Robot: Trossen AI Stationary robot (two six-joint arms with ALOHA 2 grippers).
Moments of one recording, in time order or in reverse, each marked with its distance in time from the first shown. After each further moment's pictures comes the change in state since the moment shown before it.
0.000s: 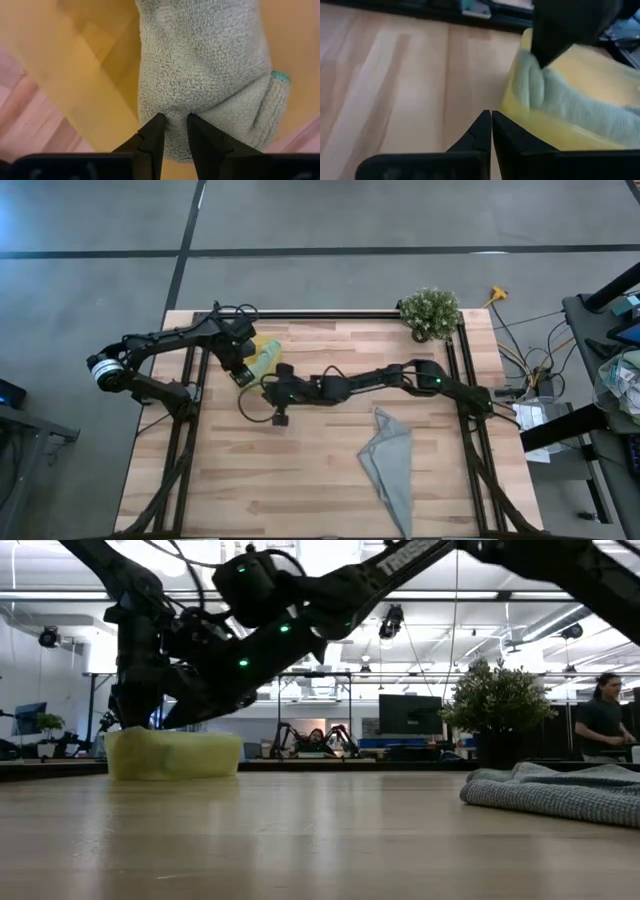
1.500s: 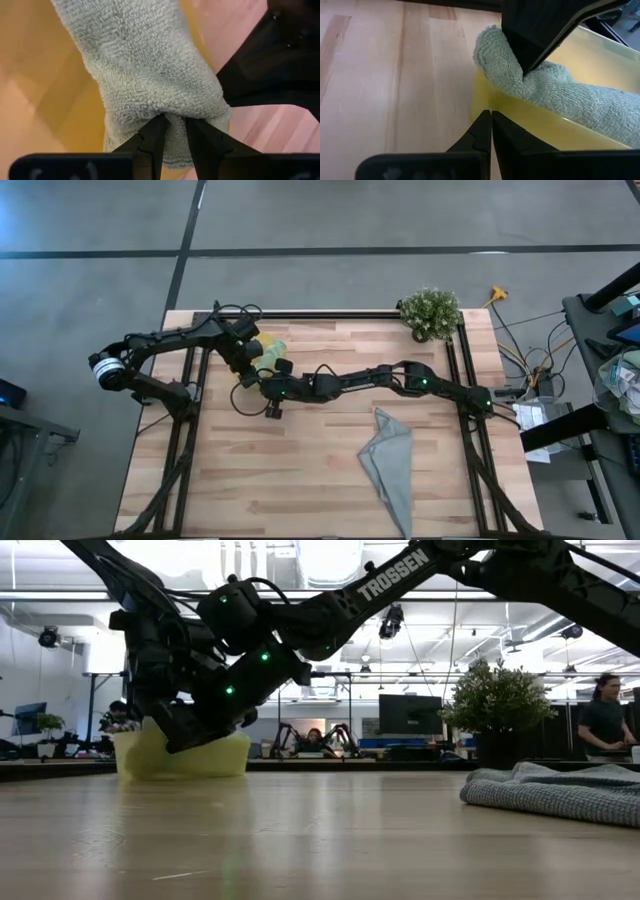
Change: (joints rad) left arm -0.020 0.013 0.001 0.105 0.226 0.031; right arm -0.039 0.123 0.148 -0.060 0.101 0.048
